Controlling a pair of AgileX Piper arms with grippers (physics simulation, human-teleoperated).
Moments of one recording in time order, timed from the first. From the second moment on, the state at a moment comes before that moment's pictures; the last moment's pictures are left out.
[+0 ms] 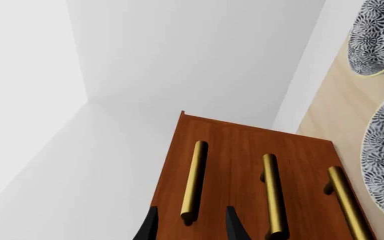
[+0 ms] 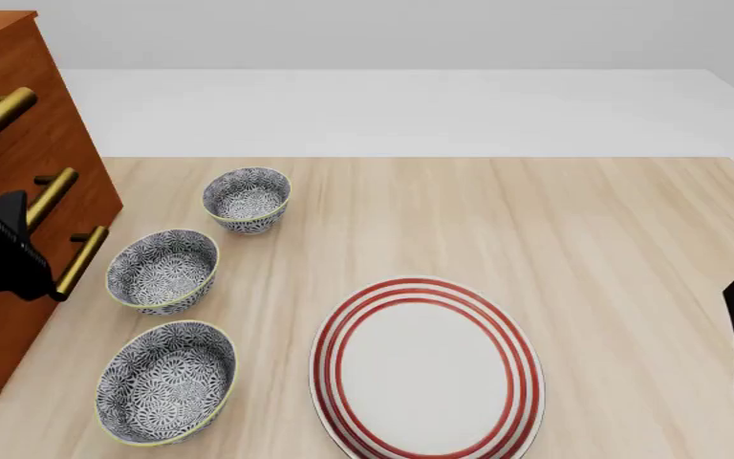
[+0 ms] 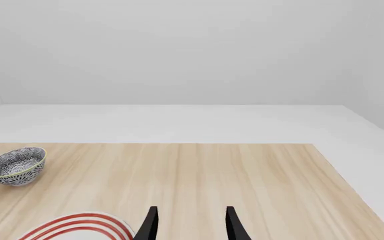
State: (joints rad) left arm 0.16 1.07 -0.23 -0.90 1.44; right arm 0.01 0.00 -0.12 0.12 0.00
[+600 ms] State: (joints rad) left arm 0.18 1.12 -0.26 -0.90 1.45; right arm 0.01 0.00 -0.13 0.13 0.00
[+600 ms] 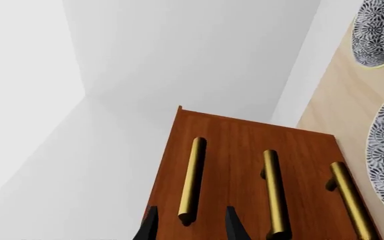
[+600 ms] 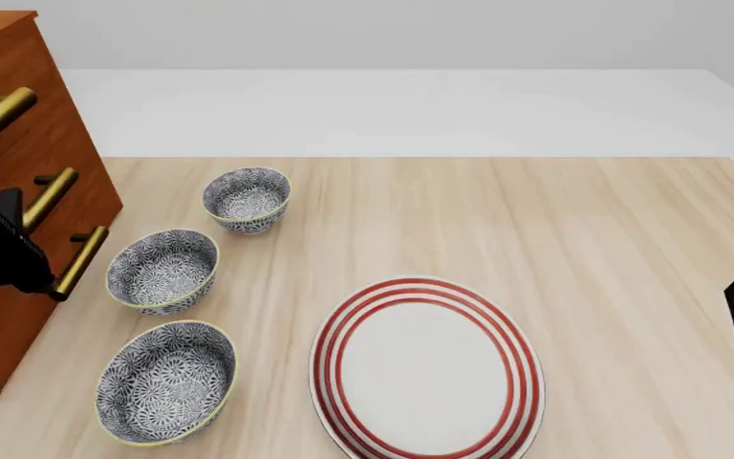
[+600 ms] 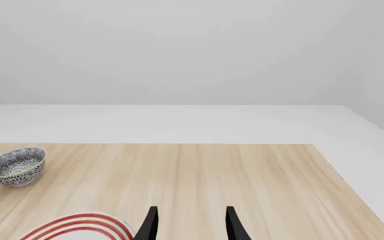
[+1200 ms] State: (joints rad) left arm 0.22 1.16 -0.29 -0.90 1.46; right arm 0.01 0.00 -0.13 0.13 0.00
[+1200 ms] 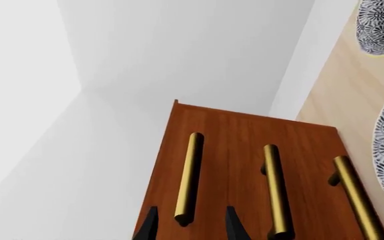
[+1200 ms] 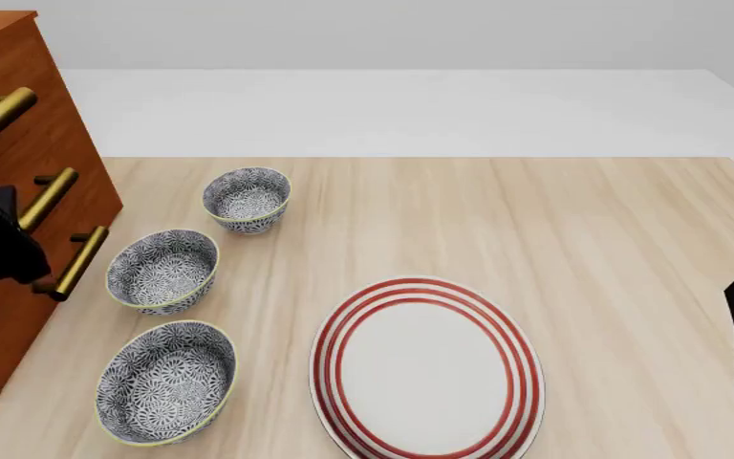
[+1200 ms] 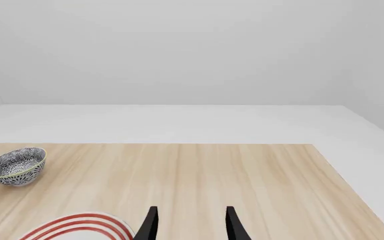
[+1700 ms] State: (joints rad) left arm 0.24 1.19 -0.31 -0.91 1.46; right arm 0.01 0.00 -0.13 0.13 0.00
